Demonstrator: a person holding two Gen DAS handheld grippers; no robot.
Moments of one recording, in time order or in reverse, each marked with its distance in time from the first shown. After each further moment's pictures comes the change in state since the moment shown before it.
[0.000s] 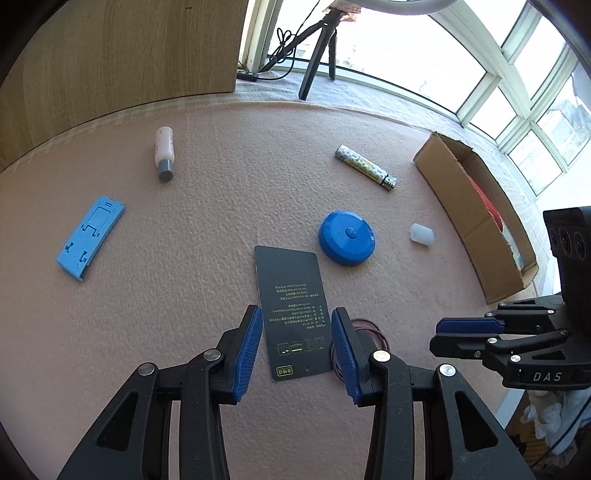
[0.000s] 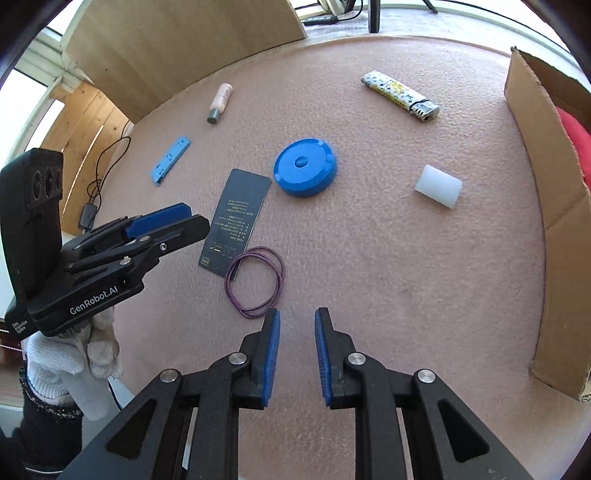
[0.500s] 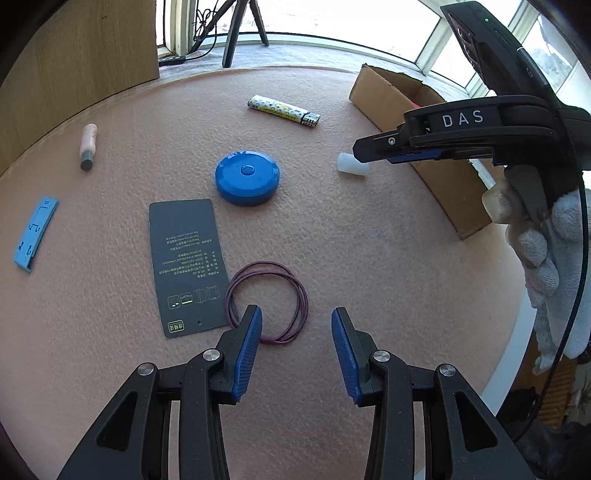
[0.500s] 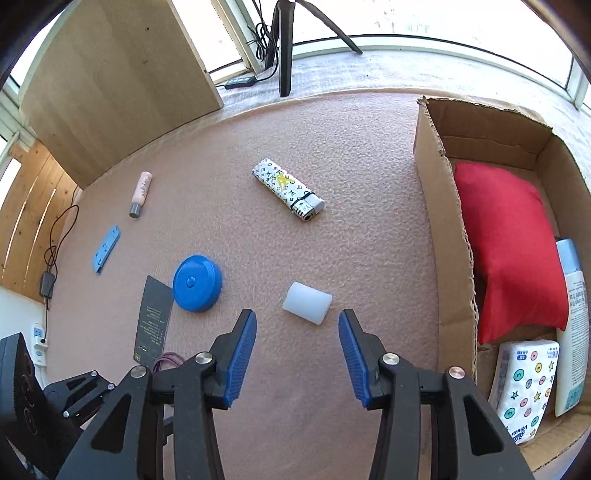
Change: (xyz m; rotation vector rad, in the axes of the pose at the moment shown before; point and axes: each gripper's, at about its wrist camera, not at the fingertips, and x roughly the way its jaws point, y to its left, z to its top) left arm 0.025 -0.071 -0.034 0.151 0.102 -0.015; right arm -0.022 -0.059 0.062 0.064 -0.134 -0.181
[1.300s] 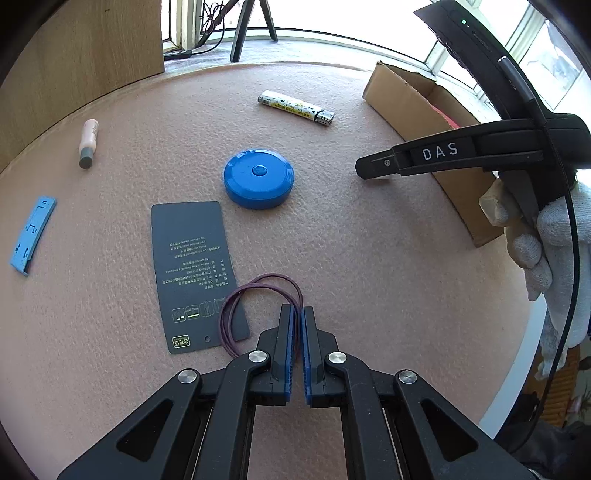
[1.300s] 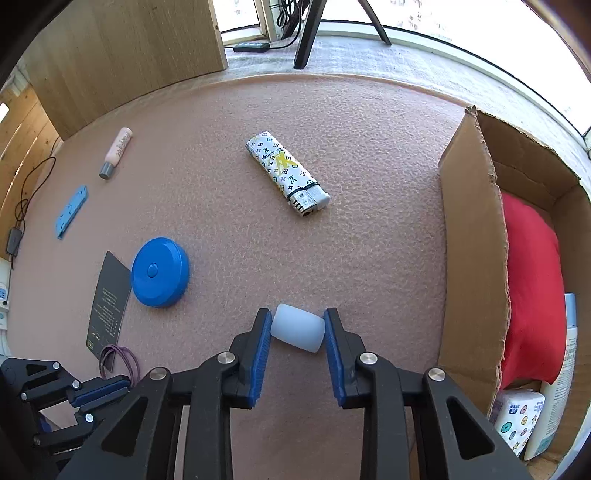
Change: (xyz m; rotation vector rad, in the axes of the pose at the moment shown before) left arm 0.012 0.010 0.008 -0.026 0.004 0.006; right arm 0.030 0.011 0.008 -0.137 0.068 -0.103
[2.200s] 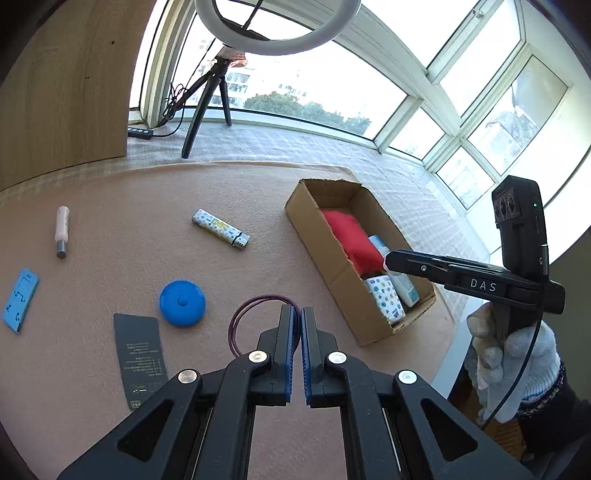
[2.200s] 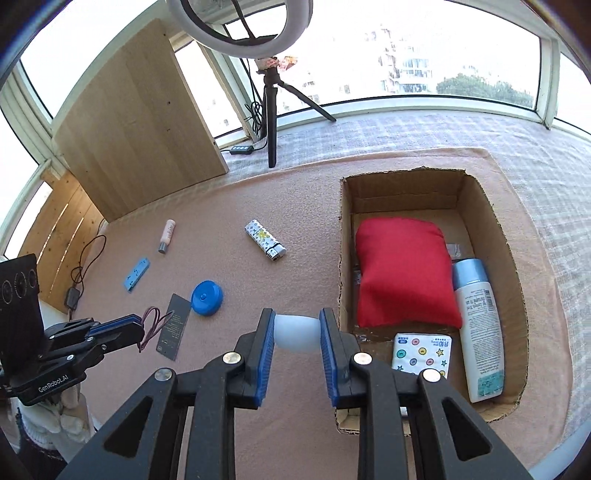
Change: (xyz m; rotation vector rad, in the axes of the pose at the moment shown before) left arm -0.086 -0.045 0.069 -0.047 -0.230 -0.243; right arm -0.133 -0.072 -0.052 0.162 -0.270 0.131
